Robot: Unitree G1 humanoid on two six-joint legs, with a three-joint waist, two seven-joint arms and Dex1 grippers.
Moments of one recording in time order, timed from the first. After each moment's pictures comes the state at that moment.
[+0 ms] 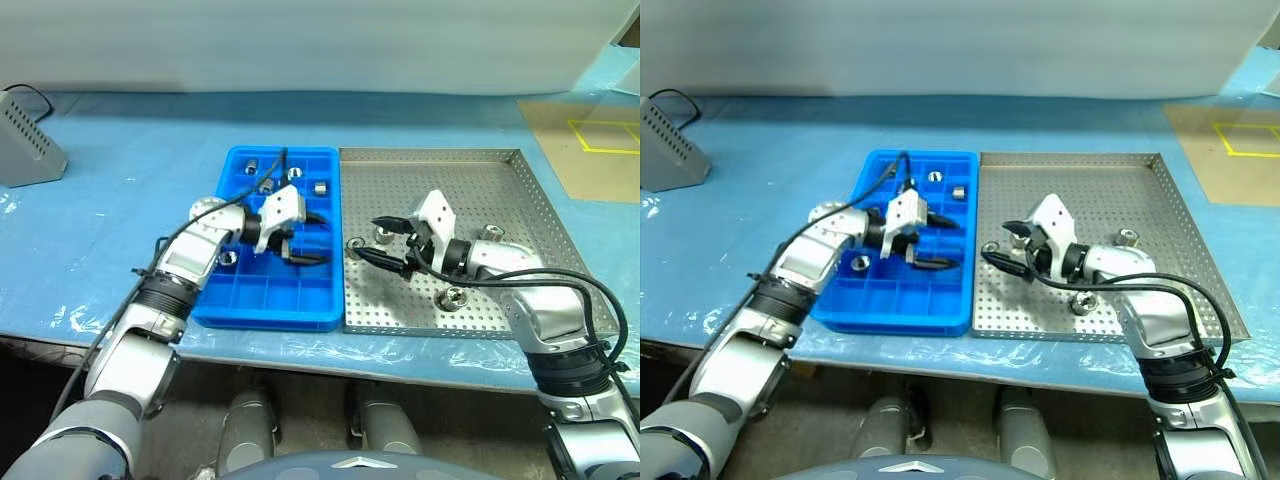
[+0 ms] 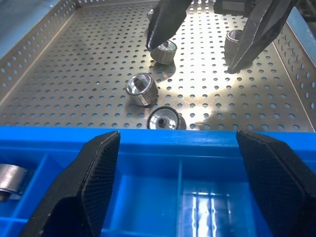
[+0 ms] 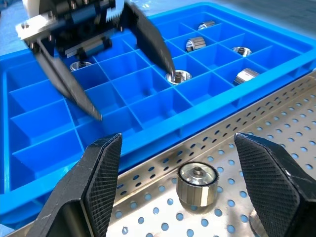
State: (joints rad) left arm -0.78 0.41 -0.23 0.38 -0.14 0.08 -1.25; right arm -0.35 -0.60 0.05 -0.27 0.39 0.60 0.82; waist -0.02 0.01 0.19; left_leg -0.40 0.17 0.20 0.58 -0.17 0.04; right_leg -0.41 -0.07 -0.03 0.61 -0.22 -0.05
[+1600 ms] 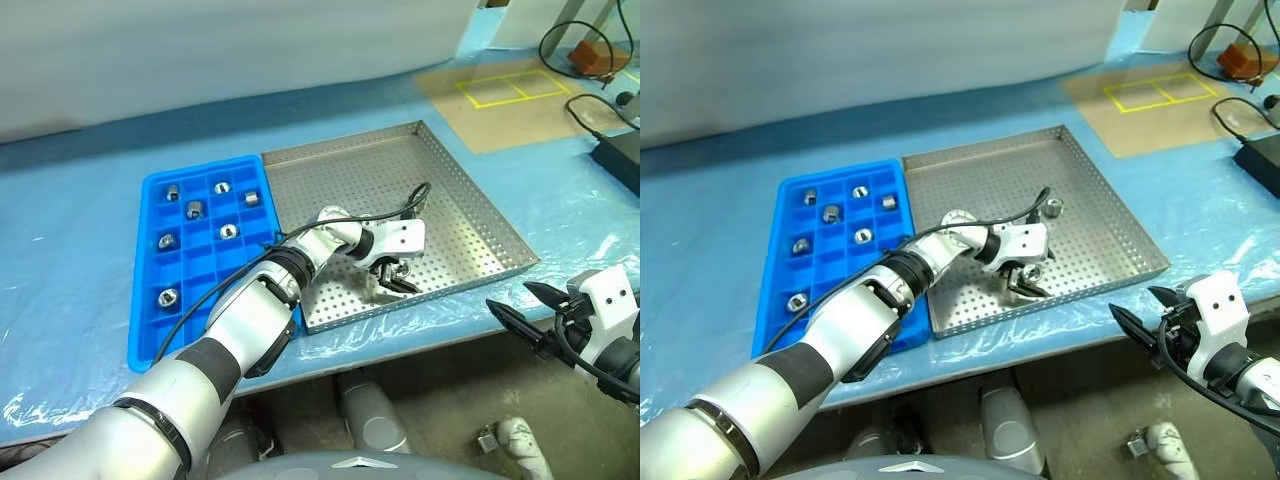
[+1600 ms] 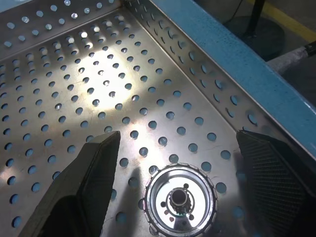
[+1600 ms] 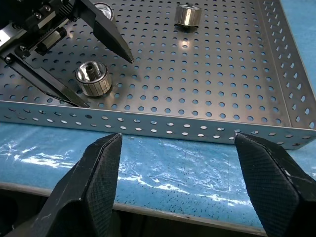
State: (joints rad) left arm -1.17 -0.15 -0.39 1.27 0.19 -0.31 -1.01; right arm 0.43 -0.66 -0.65 -0.72 0.55 0.77 0.63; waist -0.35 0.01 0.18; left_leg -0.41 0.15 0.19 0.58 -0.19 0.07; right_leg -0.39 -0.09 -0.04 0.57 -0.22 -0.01
